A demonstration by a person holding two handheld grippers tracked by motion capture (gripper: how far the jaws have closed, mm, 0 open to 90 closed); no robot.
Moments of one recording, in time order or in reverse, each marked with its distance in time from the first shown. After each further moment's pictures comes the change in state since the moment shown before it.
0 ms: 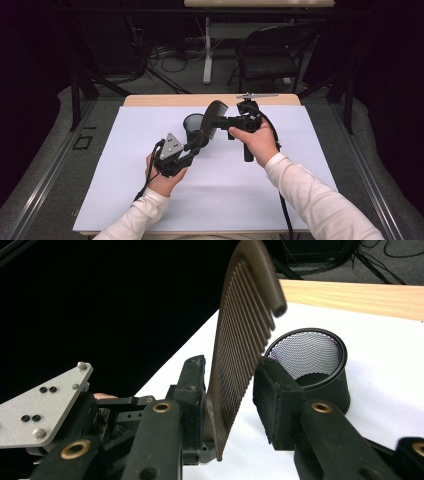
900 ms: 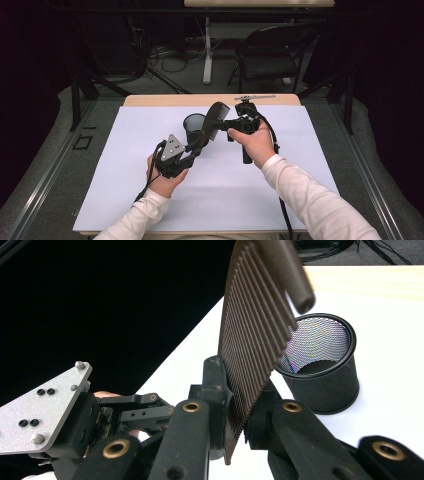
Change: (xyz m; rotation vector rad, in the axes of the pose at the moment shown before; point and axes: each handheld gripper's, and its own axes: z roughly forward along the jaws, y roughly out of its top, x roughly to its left) left arm -0.003 0.000 0.000 0.001 -0.008 0.009; right arm 0.001 -0.003 0.004 0.033 0.009 0.037
